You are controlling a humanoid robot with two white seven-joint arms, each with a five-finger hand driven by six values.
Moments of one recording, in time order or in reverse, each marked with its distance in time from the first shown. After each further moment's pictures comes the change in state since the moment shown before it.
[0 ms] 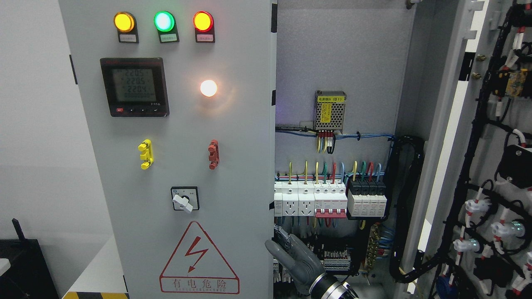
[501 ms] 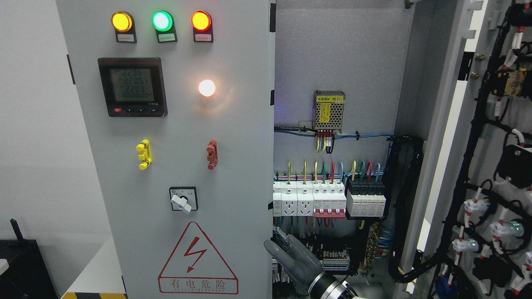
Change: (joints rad) left arm 0.000 0.000 0.000 0.000 0.000 0.000 0.000; right arm -0.007 0.000 0.002 0.001 -0.010 0.010 0.057
